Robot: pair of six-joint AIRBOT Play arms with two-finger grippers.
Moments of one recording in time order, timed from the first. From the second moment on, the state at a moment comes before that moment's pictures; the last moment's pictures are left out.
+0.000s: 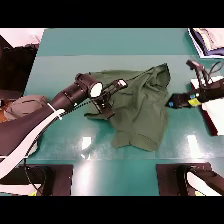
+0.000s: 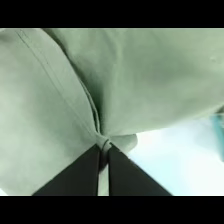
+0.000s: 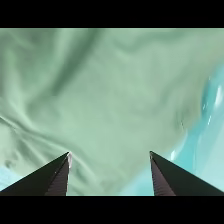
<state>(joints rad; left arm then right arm) -0.73 -1.55 1.44 1.47 -1.21 -1.35 -0.06 -1.03 1.02 -1.21 1.41 1.44</state>
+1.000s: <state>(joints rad) -0.73 -1.55 1.45 1.35 -1.25 -1.38 -0.21 -0.99 0.48 -0.95 1.11 1.32</state>
